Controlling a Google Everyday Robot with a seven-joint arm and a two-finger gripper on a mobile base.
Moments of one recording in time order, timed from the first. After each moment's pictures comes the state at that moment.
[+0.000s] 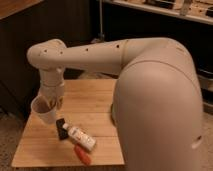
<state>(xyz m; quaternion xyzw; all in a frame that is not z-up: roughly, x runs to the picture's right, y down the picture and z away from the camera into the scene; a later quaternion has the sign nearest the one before) -0.209 0.068 0.635 -0.38 0.15 0.49 0.77</state>
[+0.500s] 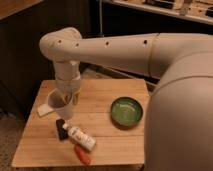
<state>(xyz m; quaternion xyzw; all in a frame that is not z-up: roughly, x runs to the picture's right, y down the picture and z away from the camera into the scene) -0.127 0.045 0.589 -0.33 0.20 0.54 0.75</state>
